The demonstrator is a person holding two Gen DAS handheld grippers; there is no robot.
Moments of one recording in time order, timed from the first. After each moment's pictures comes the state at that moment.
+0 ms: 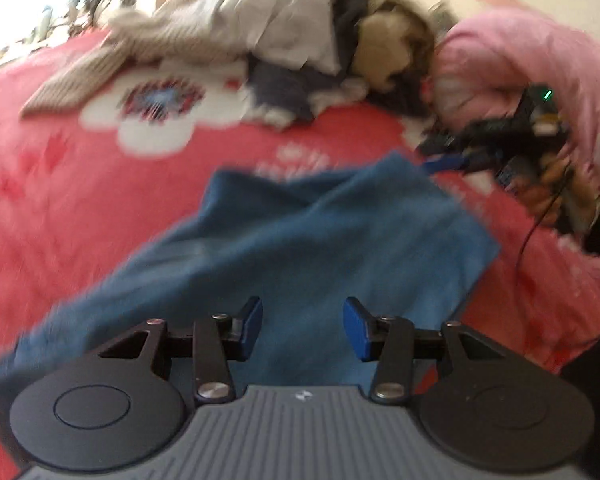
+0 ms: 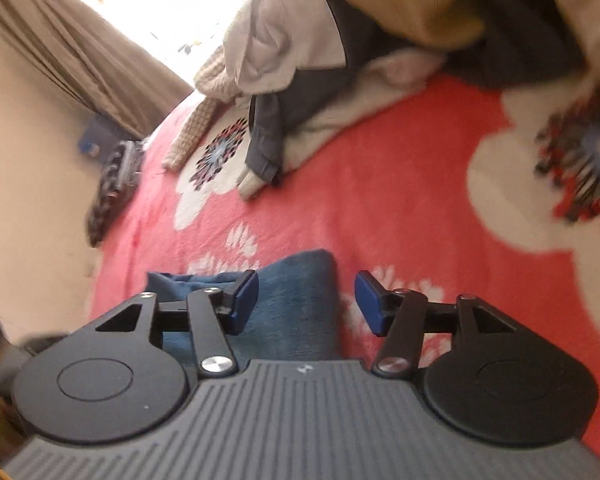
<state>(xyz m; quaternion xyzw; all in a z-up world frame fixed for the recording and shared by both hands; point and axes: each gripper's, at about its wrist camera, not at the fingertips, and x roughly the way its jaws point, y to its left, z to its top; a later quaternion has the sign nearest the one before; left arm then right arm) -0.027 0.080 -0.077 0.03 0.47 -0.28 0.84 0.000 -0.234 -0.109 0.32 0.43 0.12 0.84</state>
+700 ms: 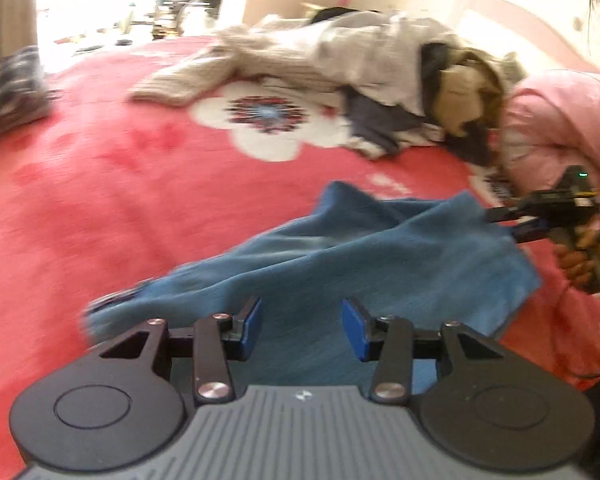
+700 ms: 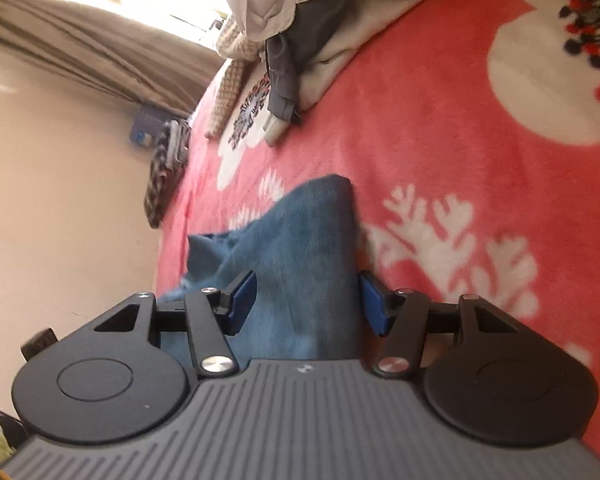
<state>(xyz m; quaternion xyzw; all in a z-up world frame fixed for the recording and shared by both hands) -0.038 0.132 -0.054 -0.02 0.44 -0.21 0.87 -0.006 -0.236 -0.150 0.40 0.45 0.21 0.77</state>
